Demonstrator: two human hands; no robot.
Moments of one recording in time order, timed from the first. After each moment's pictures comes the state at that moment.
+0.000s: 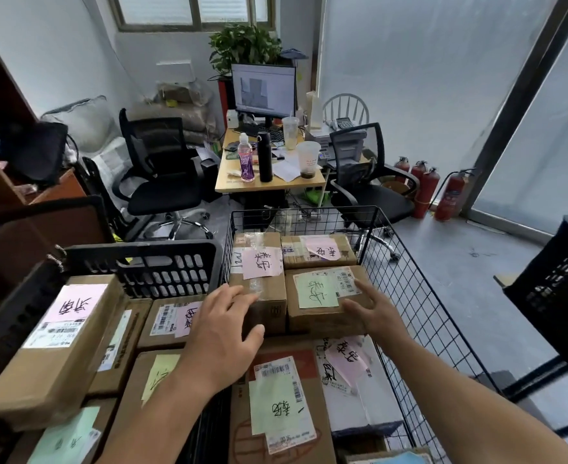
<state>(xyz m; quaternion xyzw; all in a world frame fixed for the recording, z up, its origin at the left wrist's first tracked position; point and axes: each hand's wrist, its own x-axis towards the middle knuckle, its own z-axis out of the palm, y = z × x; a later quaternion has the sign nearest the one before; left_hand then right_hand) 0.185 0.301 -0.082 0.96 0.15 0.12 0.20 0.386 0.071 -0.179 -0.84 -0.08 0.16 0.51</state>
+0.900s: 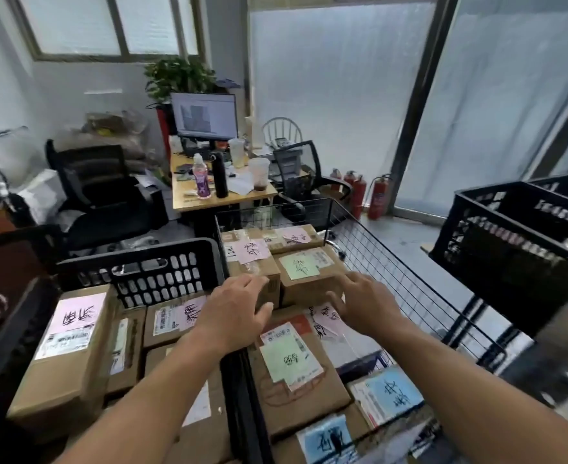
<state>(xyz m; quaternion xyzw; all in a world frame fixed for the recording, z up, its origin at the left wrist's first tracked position) 0.144 0.317 -0.058 0.98 -0.02 0.06 0.16 0.230 0.079 -0.084 -0.98 -0.20 -0.05 0.07</state>
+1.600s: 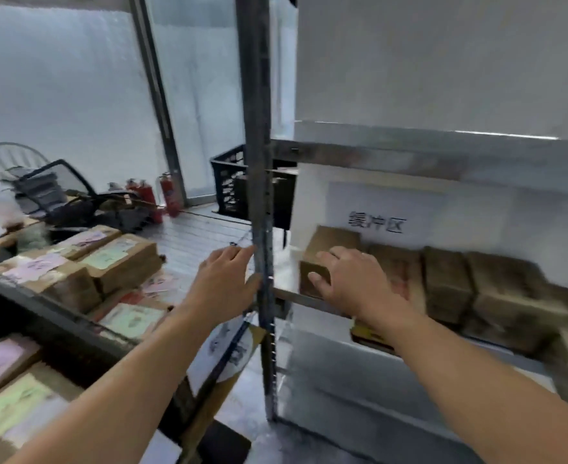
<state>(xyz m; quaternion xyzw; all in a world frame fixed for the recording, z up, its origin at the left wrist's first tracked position) -0.018 0.126 -0.030 0.90 -0.40 0.06 0.16 -0.147 -0.069 -0.038 -0.98 0.20 -0.10 -0.01</state>
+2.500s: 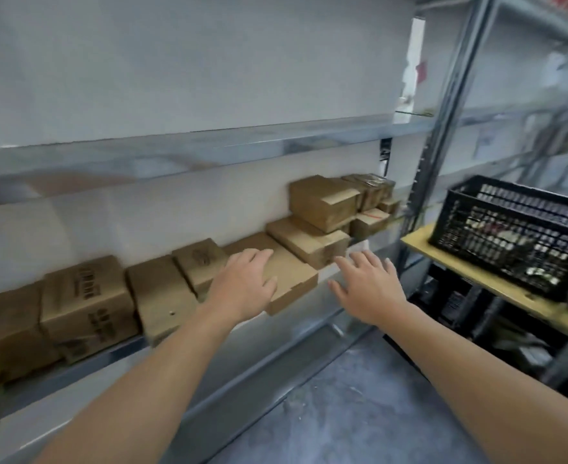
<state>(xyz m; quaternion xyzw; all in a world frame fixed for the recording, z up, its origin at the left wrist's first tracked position) -0.565 -0.265 -0.031 0.58 -0.79 -0.07 0.18 -0.806 -0.254 -0.042 -0.73 0.67 -0.07 -0.06</state>
